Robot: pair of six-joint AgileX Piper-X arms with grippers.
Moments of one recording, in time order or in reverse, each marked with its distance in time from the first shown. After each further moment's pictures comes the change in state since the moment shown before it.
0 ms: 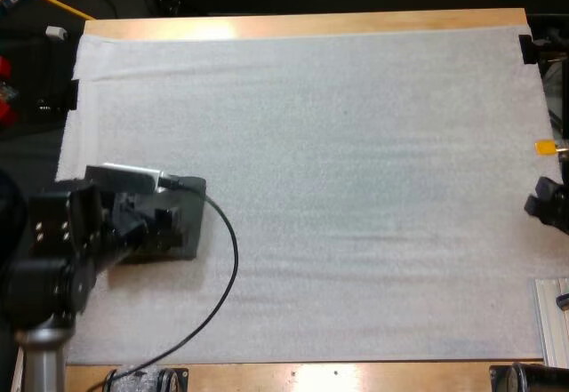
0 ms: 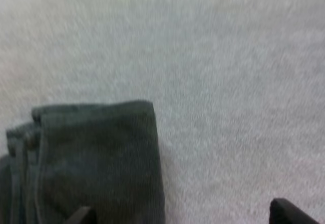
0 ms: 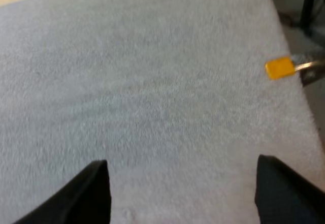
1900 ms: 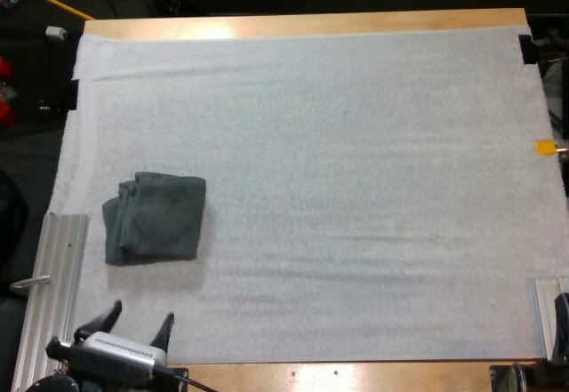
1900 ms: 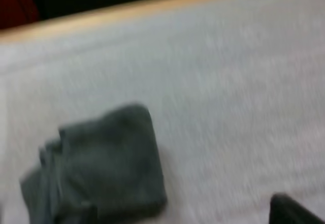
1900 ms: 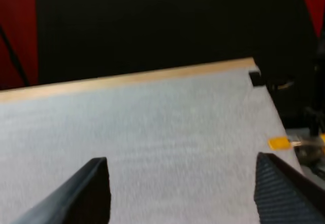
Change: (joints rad) left arm 0.000 -0.775 0.241 0.106 0.000 0.078; right arm 0.000 -0.683 0.066 0.123 -0.027 0.000
